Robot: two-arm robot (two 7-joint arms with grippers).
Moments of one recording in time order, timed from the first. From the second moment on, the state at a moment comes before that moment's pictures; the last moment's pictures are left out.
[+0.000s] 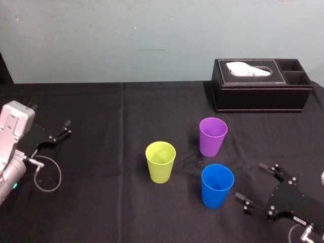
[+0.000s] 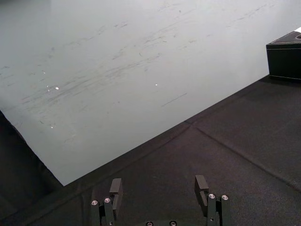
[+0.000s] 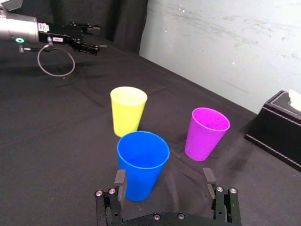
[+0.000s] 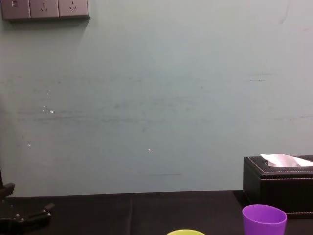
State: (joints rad) left arm -0.20 0.60 0.45 -1.41 -0.25 -0.12 0.03; right arm -0.32 0.82 -0.17 -1.83 0.38 -0.16 0.38
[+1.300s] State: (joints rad) left arm -0.20 0.60 0.45 -1.41 -0.25 -0.12 0.03; right arm -0.29 0.67 -0.18 -1.77 0.36 -0.10 0.45
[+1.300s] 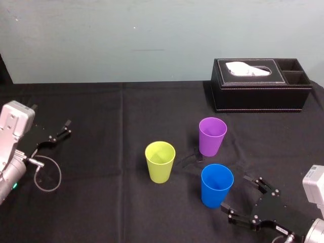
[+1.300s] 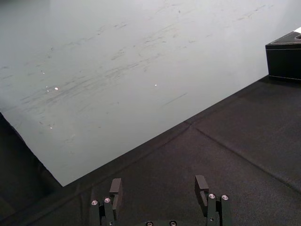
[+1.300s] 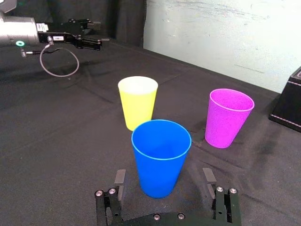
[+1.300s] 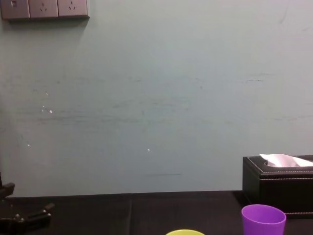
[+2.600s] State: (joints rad) left arm -0.20 0.60 0.45 -1.41 -0.25 -0.12 0.03; right arm -0.24 0.63 -0.20 -1.74 0.39 -0.05 0.48
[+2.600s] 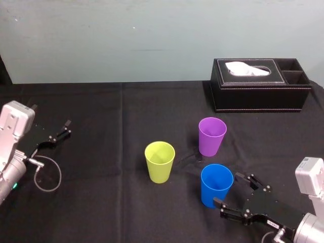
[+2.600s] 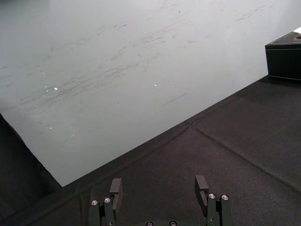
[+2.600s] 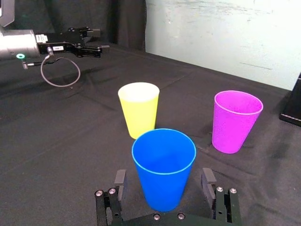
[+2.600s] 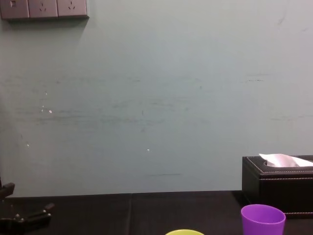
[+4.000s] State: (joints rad) left arm -0.20 0.60 0.45 -1.41 -0.25 -0.12 0.03; right arm -0.12 0.57 -0.28 -1.65 0.34 -0.03 0.47
